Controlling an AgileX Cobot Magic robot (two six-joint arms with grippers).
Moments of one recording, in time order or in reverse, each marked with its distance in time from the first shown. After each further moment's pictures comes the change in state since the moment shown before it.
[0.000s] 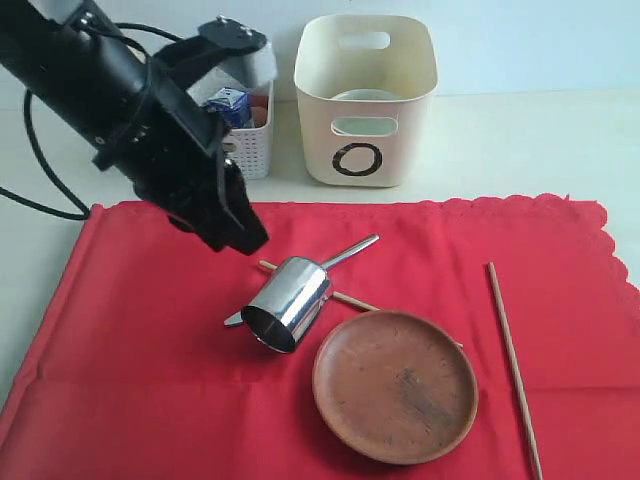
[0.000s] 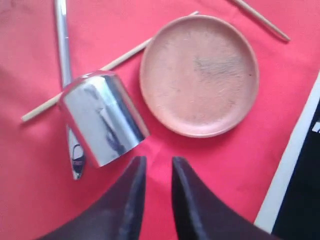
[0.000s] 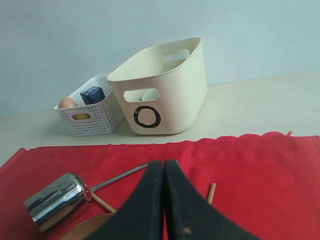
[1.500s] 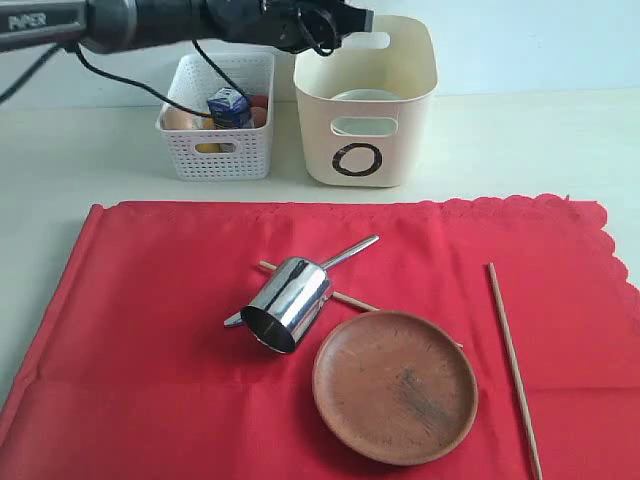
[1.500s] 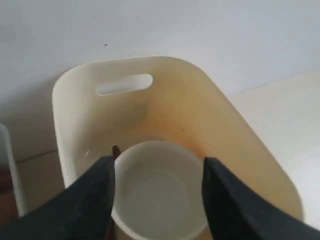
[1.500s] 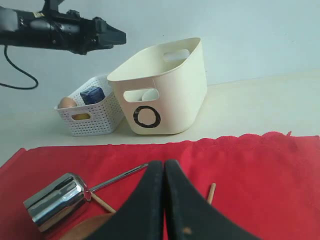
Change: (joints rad) left arm 0.059 0.571 -0.611 0.181 -0.828 -0.589; right arm 0.000 0.000 0.000 0.000 0.000 0.000
